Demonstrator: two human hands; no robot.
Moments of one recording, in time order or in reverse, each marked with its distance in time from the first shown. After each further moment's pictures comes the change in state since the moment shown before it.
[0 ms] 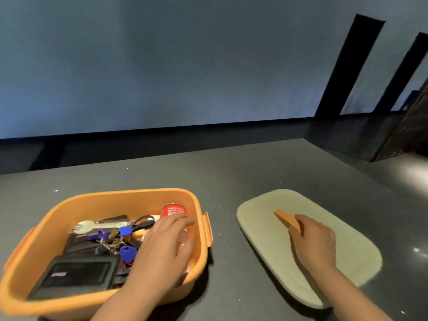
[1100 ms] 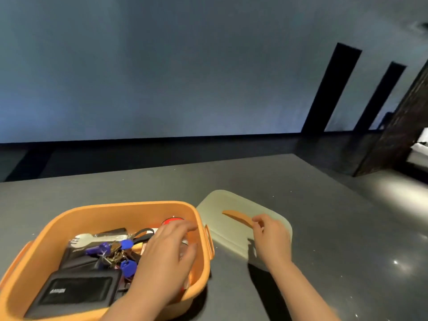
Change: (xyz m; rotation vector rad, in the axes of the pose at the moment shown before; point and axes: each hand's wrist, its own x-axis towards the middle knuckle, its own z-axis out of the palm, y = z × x) left_hand 0.006 0.000 -0.013 -0.115 0.039 0.039; right_hand 0.011 -0.082 0.021 0.185 -0.025 0.022
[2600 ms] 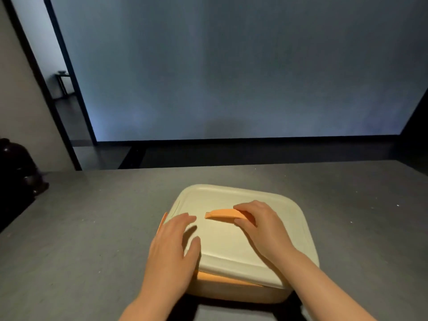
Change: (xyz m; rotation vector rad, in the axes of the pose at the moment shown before) left_hand -0.086 -0.086 -0.112 0.057 0.298 -0.264; right_hand -0.085 -0.193 0.042 0.251 -0.393 -0.629
